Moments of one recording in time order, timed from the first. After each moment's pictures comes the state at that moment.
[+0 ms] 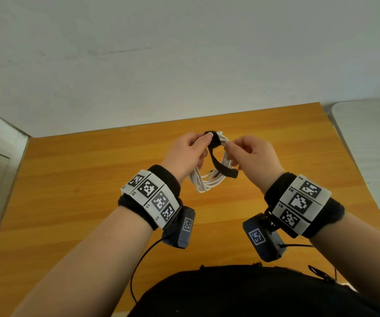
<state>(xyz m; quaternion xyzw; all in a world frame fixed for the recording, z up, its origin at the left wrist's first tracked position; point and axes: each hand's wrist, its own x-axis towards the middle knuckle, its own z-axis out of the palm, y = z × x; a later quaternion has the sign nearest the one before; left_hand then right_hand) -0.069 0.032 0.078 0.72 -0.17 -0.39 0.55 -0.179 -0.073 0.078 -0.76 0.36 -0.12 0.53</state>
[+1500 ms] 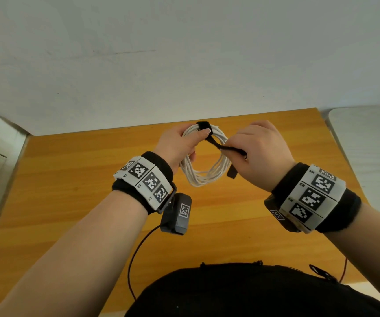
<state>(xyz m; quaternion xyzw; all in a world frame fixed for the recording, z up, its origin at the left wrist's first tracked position) -0.048 0.035 0.087 0.72 -0.17 -0.37 0.57 -0.183 -0.079 0.105 -0.97 0.07 -0.20 0.11</state>
